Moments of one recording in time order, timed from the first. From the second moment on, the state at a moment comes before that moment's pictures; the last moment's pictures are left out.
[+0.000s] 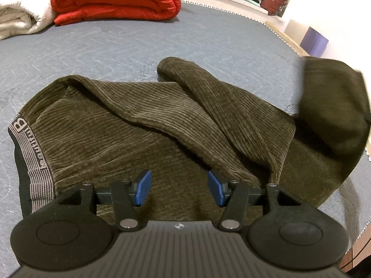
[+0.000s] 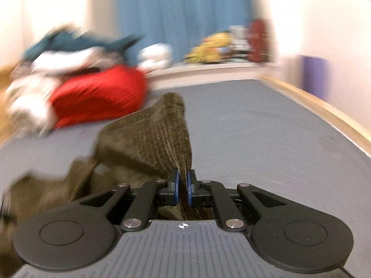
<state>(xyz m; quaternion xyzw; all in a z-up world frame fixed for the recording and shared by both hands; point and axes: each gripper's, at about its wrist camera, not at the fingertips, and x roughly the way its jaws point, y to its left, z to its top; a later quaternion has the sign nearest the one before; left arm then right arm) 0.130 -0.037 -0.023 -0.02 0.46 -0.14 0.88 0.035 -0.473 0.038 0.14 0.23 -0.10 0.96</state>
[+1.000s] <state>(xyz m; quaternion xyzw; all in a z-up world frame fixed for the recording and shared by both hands) 0.077 -0.144 -0.082 0.09 0.49 -0.33 0.80 -0.023 -0.662 -0.075 0.35 0.32 -0.30 0.83</state>
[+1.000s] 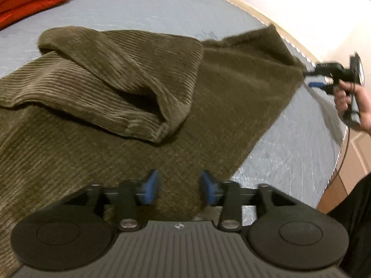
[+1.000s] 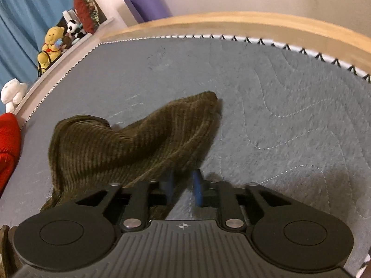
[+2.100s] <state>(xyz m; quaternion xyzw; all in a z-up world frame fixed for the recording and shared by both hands) 0.029 -0.106 -0.019 0.15 0.40 -0.46 0.78 -0.125 -0.664 -0.011 0.37 0.24 -0.52 0.73</state>
